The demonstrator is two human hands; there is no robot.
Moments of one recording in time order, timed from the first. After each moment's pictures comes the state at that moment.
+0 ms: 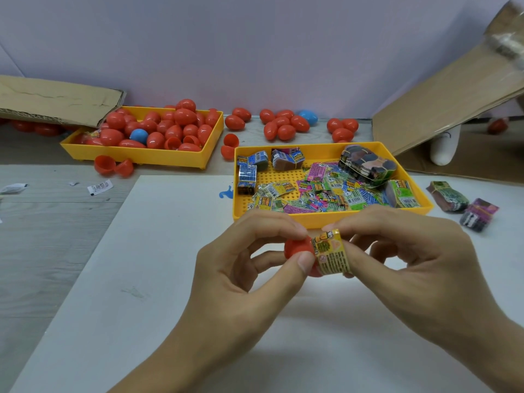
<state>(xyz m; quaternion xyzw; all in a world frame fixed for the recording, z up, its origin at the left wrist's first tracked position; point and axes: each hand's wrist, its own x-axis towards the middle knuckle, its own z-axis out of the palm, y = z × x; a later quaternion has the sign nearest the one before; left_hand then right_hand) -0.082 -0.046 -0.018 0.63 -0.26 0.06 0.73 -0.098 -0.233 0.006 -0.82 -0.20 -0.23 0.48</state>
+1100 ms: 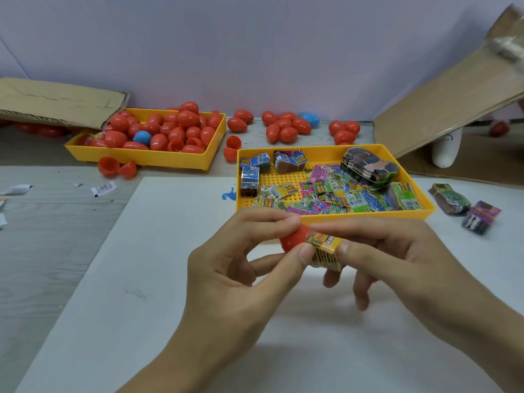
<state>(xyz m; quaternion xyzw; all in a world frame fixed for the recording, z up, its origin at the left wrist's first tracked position) -0.084 -0.047 -0.019 0.62 -0.22 0.12 0.74 -0.097 -0.231 0.013 -0.74 -0.10 0.02 0.66</state>
